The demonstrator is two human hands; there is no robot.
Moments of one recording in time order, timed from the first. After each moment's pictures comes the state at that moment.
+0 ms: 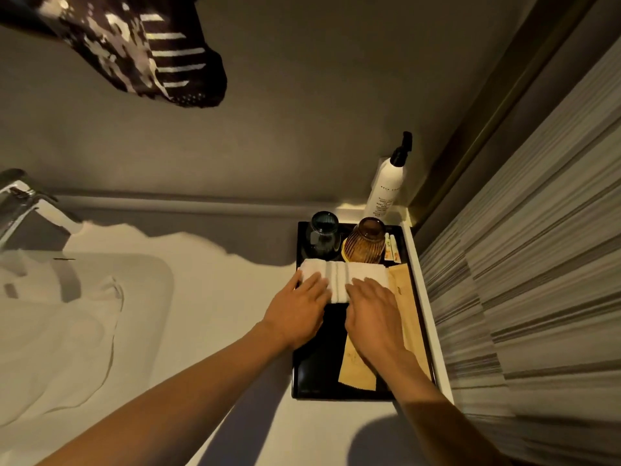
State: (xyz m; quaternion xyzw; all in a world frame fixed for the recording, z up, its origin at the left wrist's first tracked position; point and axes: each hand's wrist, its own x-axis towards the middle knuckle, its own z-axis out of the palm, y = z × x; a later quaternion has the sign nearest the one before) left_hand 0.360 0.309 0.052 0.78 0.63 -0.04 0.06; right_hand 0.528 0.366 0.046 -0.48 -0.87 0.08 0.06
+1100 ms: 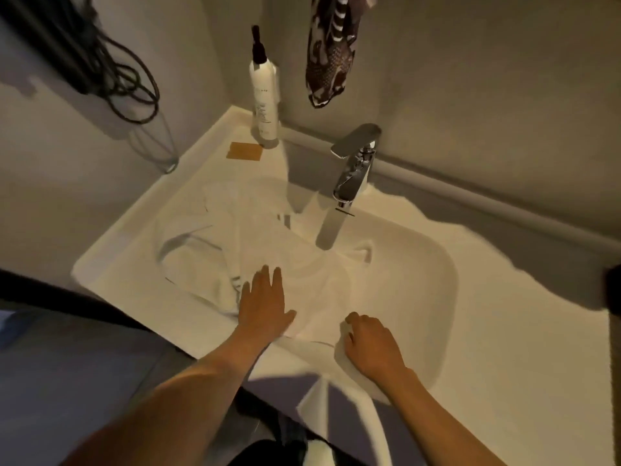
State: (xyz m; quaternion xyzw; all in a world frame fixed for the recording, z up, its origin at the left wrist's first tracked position) left_hand -0.042 -0.064 -0.032 0.33 0.93 -0.07 0.16; right_hand 0.135 0.076 -0.009 -0.28 -0.91 0.25 -0.14
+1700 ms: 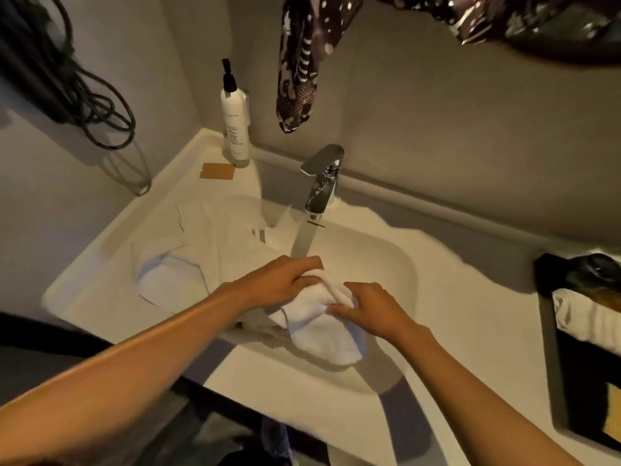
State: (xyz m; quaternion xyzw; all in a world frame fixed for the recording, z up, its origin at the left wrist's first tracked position) left_hand -0.055 -0.011 0.112 0.56 0.71 0.25 0.34; right_hand 0.126 0.131 0.067 -0.25 -0.91 0.32 -0.08
